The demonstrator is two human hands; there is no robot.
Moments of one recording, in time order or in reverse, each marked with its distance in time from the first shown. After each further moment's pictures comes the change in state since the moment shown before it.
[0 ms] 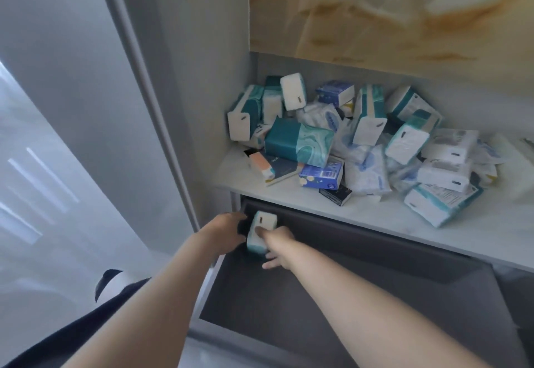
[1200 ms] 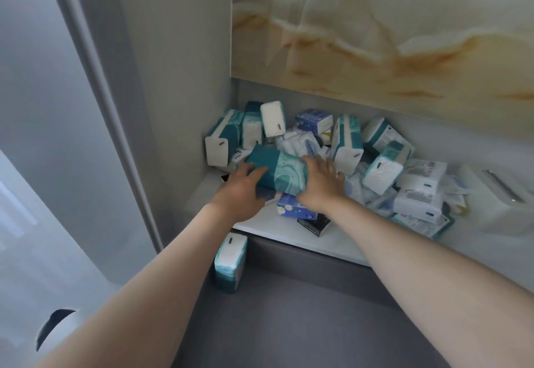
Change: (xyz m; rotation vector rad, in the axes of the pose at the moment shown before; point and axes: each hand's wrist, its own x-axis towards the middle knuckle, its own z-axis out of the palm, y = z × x) left_hand 0.067 0.092 -0.069 -0.005 0.411 0.349; right_hand 0.001 -0.126 -0.156 -1.031 0.614 -0.659
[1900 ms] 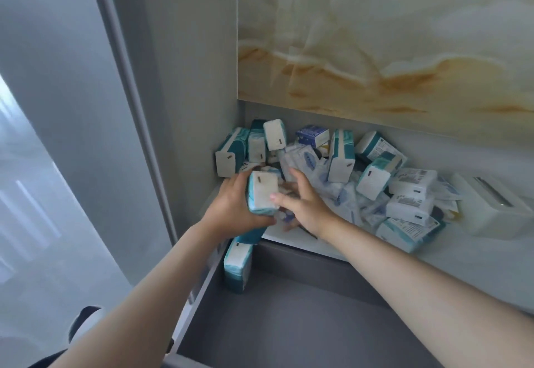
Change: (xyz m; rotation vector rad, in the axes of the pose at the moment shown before) left_hand -0.076 0.042 -0.052 -0.209 0.244 0.069; right_hand -0.092 -0.035 -0.037 1.069 -0.230 -0.147
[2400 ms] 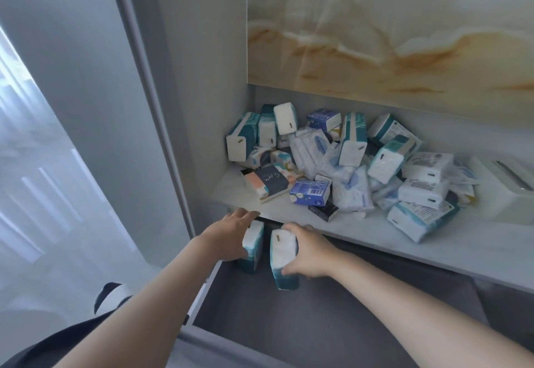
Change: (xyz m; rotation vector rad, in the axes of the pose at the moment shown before) left_hand -0.057 -0.051 0.020 0.416 -0.633 -0.152; right_hand -0.050 0.078 0.032 -0.701 -0.235 0.183
